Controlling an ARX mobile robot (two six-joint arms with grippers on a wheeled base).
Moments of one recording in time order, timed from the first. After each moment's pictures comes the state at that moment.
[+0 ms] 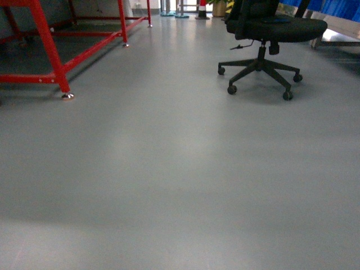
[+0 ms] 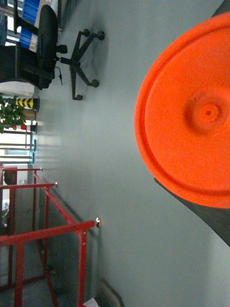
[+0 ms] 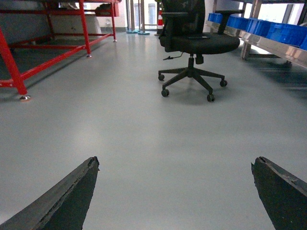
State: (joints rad) left arm 0.00 0.01 0.01 -0.01 0.00 -0.01; right arm 0.00 0.00 0.01 -0.01 0.00 0.00
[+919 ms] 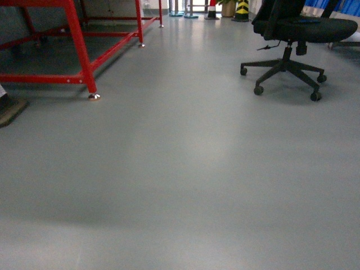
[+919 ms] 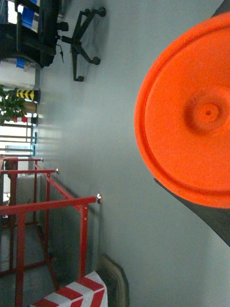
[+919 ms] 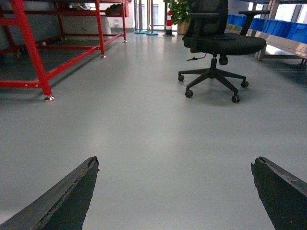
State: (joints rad) left arm 0.00 0.01 0.01 -0.01 0.00 -0.01; right arm 0.00 0.00 0.01 -0.01 0.00 0.00
